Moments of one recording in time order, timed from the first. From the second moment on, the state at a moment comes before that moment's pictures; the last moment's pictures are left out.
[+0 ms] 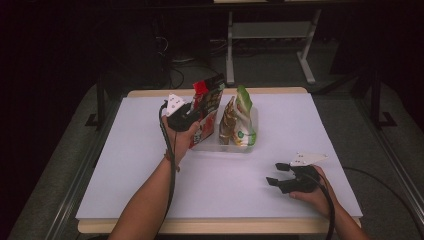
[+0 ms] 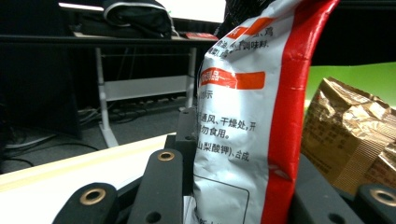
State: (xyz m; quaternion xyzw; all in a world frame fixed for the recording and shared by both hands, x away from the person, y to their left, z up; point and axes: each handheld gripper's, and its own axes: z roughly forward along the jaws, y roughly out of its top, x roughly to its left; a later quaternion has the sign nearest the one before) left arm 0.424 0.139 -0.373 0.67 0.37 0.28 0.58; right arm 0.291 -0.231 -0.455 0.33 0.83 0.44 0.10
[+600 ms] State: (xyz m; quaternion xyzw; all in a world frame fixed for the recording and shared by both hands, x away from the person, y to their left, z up) left arm 0.423 0.137 -0.392 0.61 0.38 0.31 0.62; right arm 0.292 -0.231 -0.457 0.32 0.83 0.44 0.10
